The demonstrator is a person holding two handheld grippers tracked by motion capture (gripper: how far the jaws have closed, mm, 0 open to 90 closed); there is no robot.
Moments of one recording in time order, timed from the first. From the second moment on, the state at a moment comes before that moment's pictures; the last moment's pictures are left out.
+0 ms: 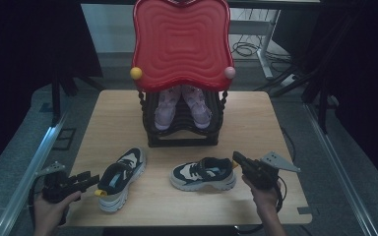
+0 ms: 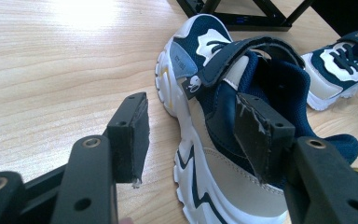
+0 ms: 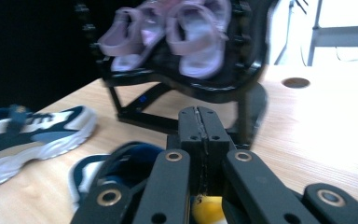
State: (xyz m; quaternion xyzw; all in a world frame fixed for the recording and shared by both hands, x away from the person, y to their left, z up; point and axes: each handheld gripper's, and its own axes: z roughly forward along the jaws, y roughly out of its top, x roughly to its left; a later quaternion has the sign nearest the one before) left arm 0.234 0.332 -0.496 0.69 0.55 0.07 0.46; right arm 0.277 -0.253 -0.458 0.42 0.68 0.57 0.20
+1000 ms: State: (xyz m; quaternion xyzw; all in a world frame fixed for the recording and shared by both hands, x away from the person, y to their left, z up) left arm 0.231 0.335 -0.493 0.69 0.55 0.07 0.47; right arm 0.326 -0.260 -0.504 0.38 0.74 0.54 0.14
